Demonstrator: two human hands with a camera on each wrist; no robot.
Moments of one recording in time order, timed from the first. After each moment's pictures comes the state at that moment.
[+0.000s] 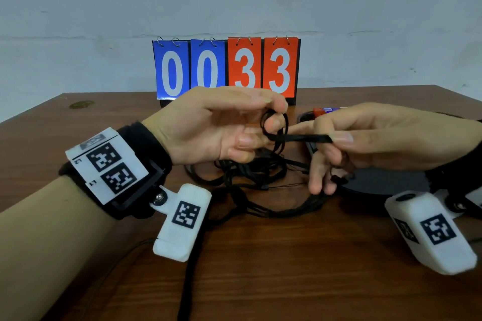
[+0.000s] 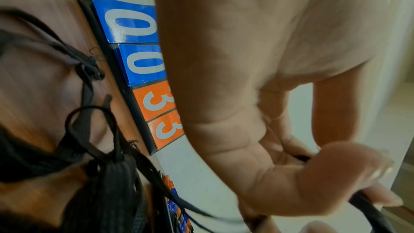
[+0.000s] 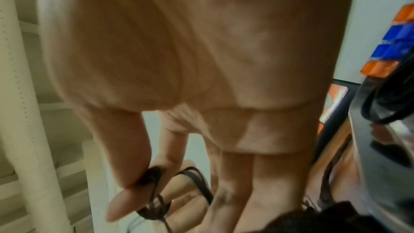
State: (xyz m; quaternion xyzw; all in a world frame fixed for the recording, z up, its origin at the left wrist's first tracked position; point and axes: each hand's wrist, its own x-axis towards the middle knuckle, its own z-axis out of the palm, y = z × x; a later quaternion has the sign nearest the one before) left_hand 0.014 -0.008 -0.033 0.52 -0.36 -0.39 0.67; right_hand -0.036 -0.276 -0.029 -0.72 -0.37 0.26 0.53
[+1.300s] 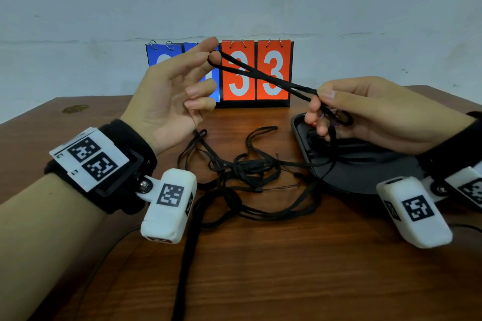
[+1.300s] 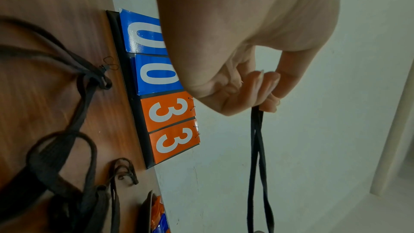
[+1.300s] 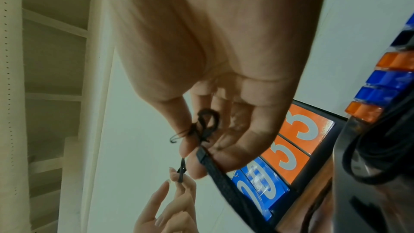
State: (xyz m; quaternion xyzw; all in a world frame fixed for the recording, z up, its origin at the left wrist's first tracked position) left_hand 0.035 0.005 -0.026 0.46 -0.20 -0.12 0.86; right_hand -0.017 -0.286 -0.029 -0.76 -0.20 0.04 0.62
